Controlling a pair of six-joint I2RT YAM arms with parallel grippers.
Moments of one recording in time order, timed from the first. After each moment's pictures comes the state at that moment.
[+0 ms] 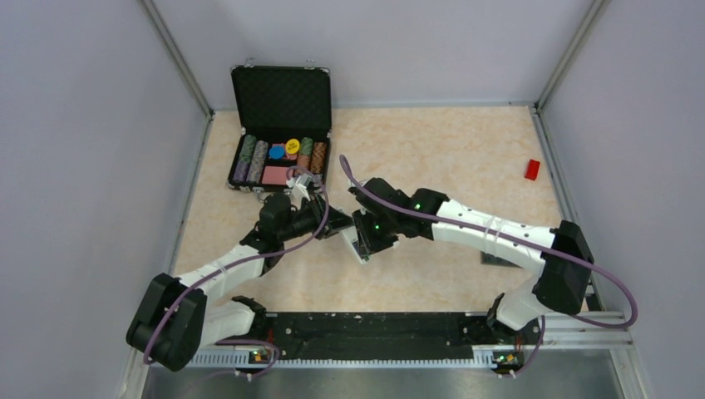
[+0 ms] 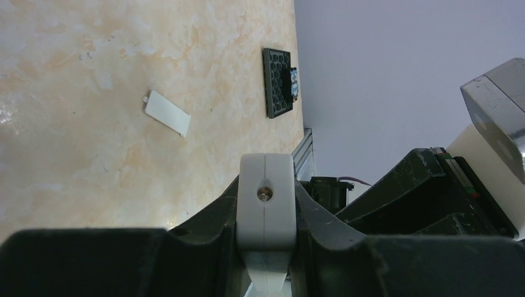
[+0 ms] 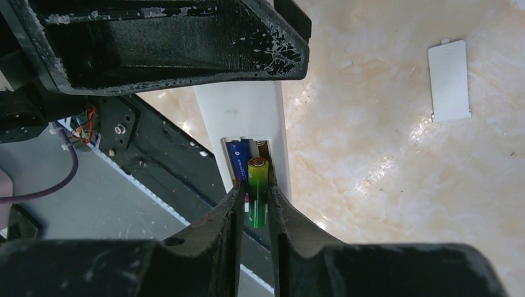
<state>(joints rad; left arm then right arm) -0.45 1.15 0.41 0.46 0.59 -1.12 1.04 1.52 1.28 -0.75 -0.06 0.59</state>
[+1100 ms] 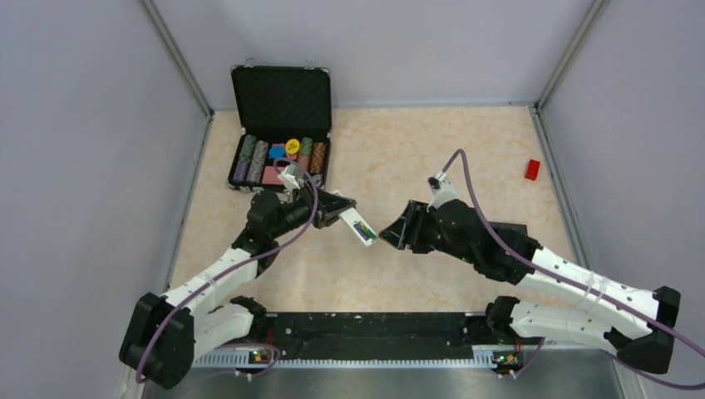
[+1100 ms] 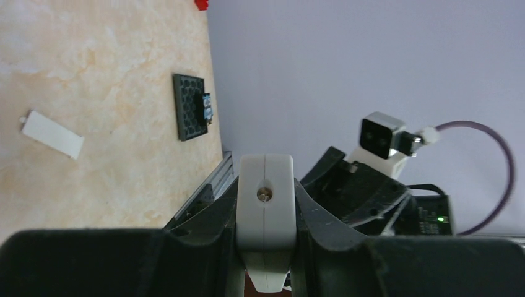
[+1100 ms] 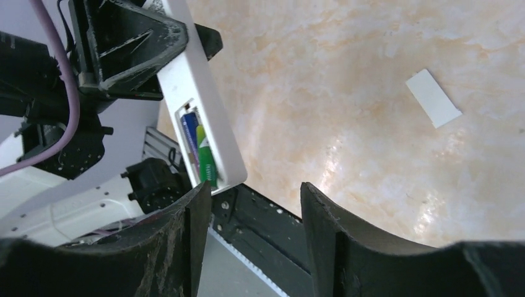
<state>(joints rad) -0.45 1.05 0.44 0.55 0.57 -1.41 1.05 0.91 0.90 -0.49 0.18 0.94</state>
